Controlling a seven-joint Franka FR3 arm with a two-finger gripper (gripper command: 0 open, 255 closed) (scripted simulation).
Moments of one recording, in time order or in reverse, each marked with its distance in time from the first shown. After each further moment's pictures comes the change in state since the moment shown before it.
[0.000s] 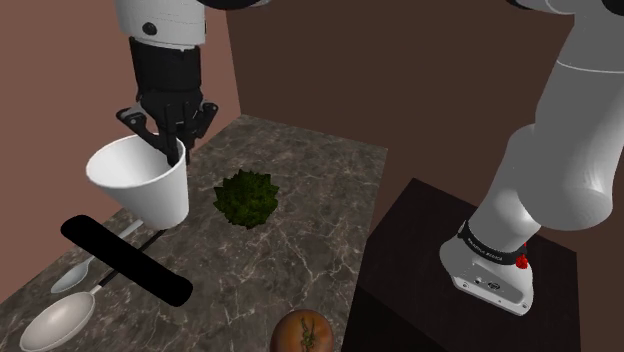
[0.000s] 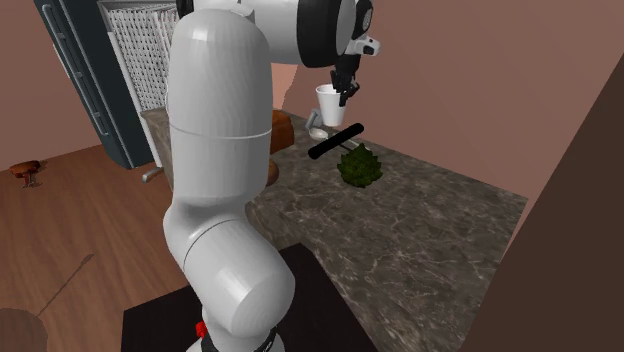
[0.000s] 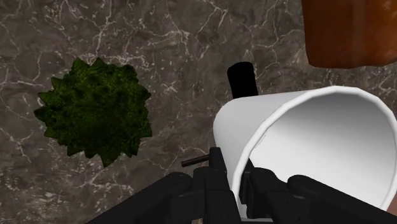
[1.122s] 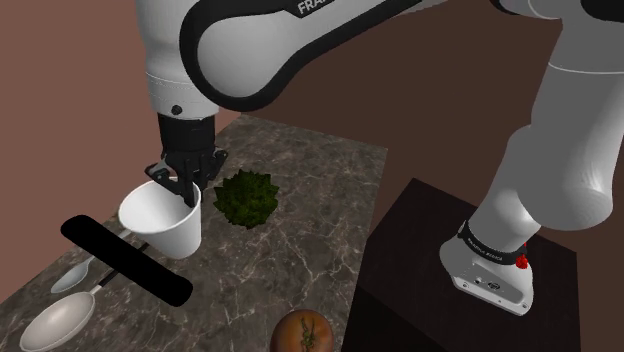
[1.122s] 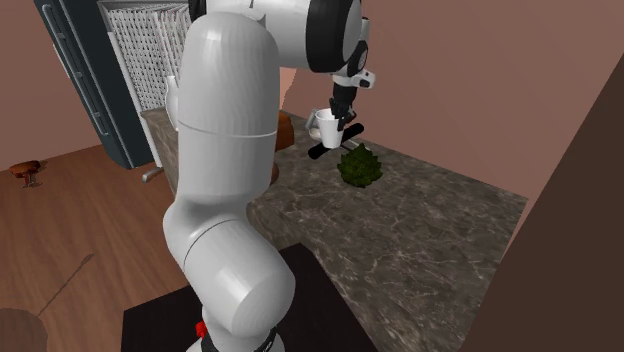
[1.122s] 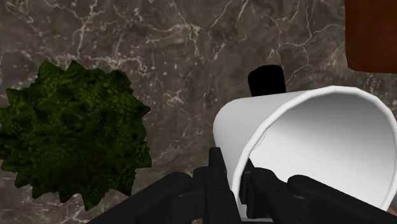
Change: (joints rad) arm 0.005 0.046 -0.006 -0.173 -0.016 0.215 -0.006
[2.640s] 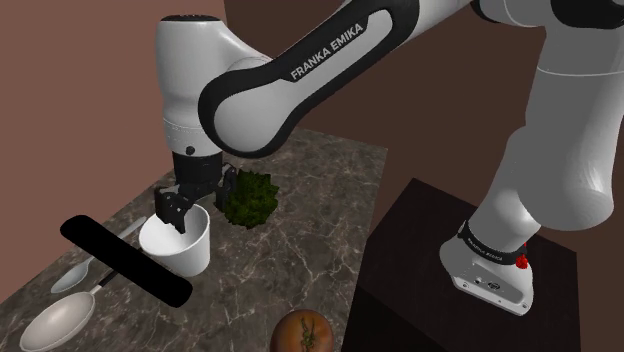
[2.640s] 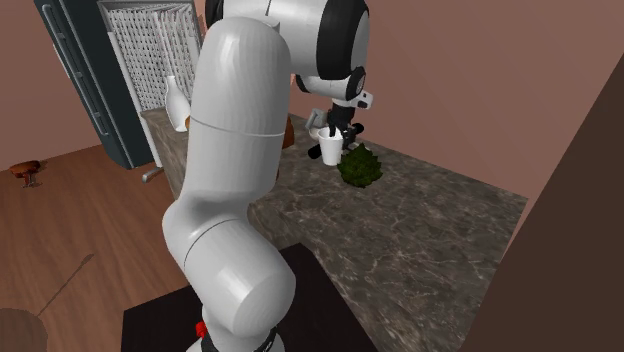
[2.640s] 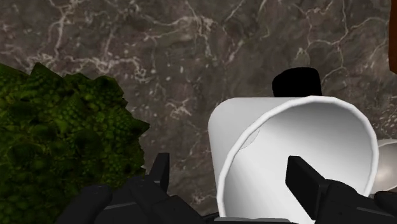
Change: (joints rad) arm 0.011 0.067 -0.012 -0.079 -0.030 0.142 0.006
